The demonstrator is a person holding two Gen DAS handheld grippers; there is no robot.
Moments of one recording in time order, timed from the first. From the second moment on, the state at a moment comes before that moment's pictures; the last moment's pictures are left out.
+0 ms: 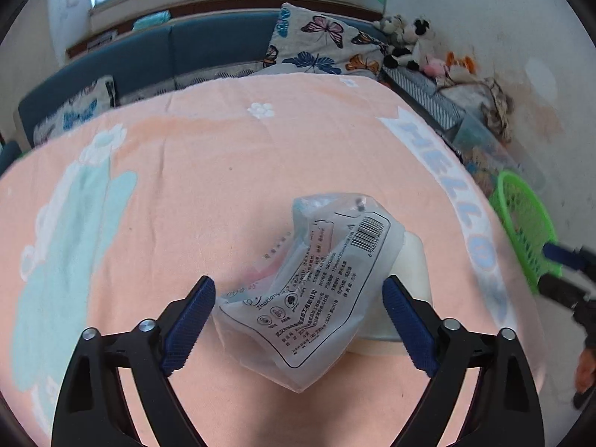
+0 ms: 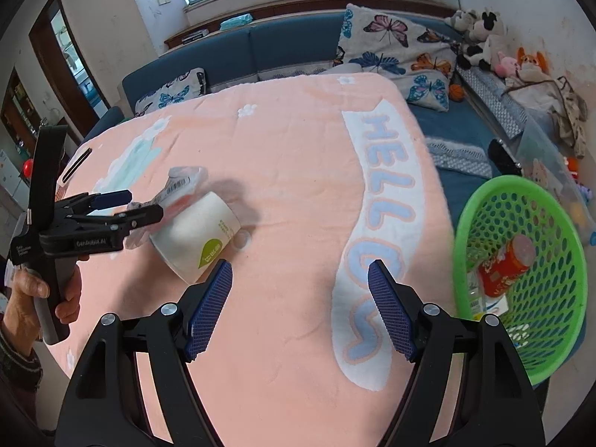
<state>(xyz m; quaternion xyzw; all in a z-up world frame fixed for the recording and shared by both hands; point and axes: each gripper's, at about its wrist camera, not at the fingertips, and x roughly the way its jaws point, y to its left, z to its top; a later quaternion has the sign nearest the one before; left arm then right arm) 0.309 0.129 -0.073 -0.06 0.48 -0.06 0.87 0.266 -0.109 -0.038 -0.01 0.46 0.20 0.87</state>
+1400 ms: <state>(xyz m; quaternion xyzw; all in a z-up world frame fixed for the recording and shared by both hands) 0.285 0.155 -0.096 -0.14 0.48 -0.08 0.86 0.325 -0.045 -0.110 0.26 0.58 0.29 0.72</state>
